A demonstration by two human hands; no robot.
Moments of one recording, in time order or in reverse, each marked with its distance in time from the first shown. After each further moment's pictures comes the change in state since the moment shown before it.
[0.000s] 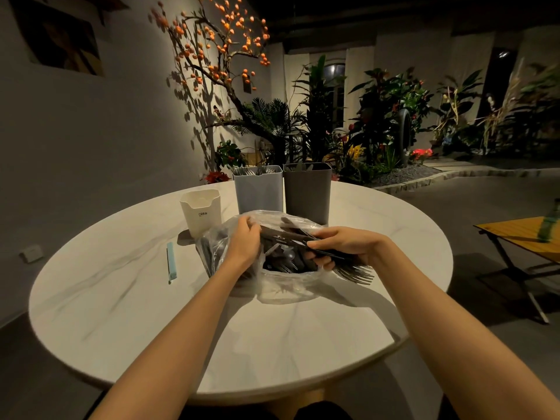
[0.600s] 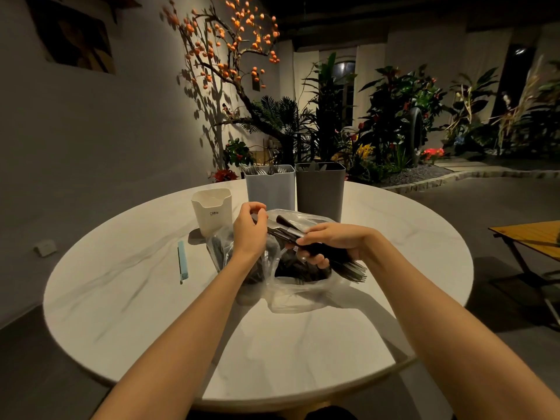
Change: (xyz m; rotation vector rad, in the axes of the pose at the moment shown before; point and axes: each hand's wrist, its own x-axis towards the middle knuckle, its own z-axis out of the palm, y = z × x) left_hand 0.013 0.005 -0.008 -0.118 0.230 0.176; right_hand 0.034 -0.020 0.013 -0.091 -0.068 0.072
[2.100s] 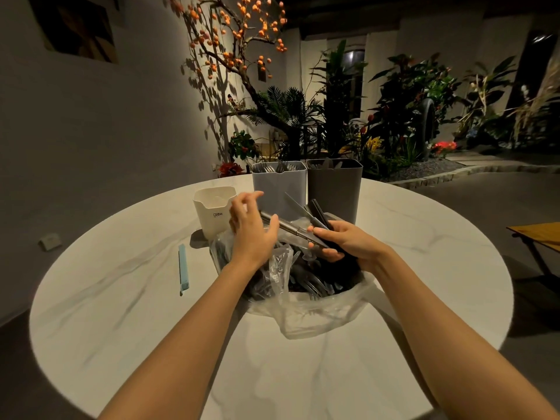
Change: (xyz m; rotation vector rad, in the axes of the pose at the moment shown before) left_hand 0.027 -0.032 0.000 0.347 -0.025 0.219; right_hand 0.036 0.027 -0.016 0.166 0.218 -0.312
